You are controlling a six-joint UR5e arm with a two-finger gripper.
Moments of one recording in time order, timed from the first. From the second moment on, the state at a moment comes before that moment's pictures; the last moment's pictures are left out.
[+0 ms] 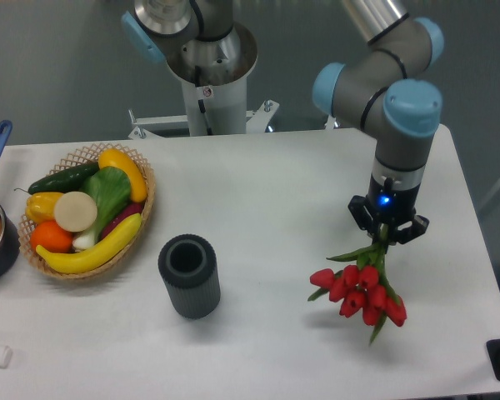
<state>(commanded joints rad) 2.77 -1.90 -1.62 -0.83 1.27 1.14</state>
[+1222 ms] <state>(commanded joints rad) 2.90 -1.77 -1.60 -0.83 0.68 0.92</state>
